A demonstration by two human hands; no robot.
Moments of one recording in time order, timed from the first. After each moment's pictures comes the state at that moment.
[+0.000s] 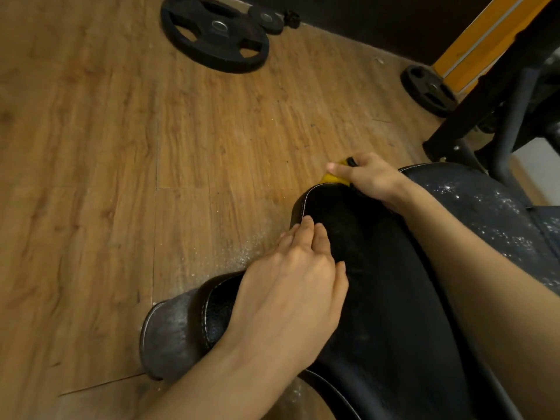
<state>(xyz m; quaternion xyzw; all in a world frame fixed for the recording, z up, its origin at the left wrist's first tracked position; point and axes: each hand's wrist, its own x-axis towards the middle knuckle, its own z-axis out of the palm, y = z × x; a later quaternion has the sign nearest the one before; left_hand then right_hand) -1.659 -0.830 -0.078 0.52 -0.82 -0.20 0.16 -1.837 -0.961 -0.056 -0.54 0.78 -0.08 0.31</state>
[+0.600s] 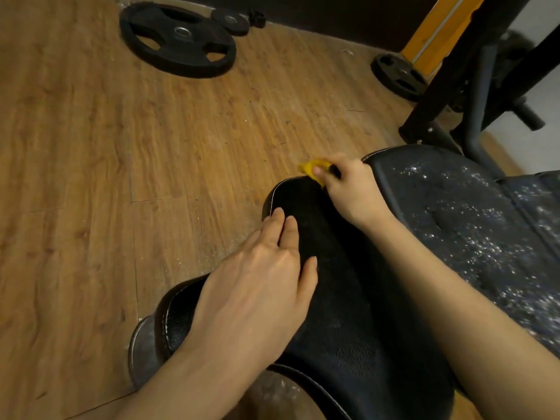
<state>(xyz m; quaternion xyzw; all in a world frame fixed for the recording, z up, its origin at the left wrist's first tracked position) -1.658 -0.833 -0.082 0.51 -0.84 -0.15 0.15 -1.849 -0.921 -0.076 -0.64 0.73 -0.20 0.13</state>
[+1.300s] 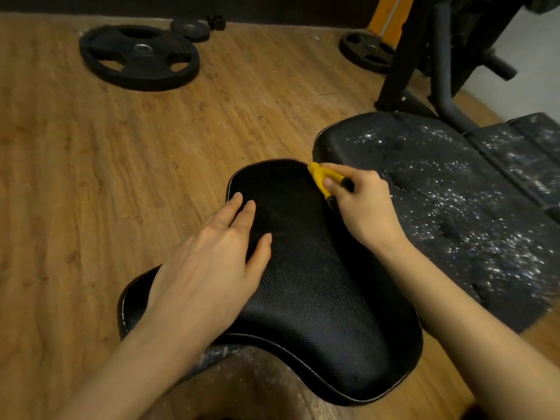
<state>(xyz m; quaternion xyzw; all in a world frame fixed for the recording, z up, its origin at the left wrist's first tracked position) -1.660 -0.827 -0.068 0.48 -0.84 -0.20 0.15 -1.875 -0.830 -0.068 -0.53 0.78 -0.31 0.13</state>
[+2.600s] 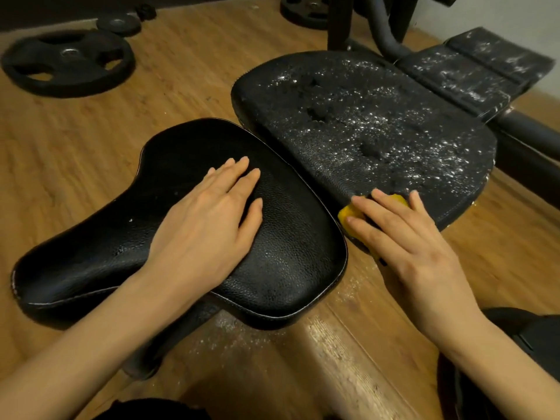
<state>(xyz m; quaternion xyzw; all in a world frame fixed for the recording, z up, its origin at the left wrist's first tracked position) -1.727 -0.783 -0.077 0.34 -0.92 -0.10 0.14 -1.926 -0.609 -0.094 -0.68 0.72 -0.16 -0.08</state>
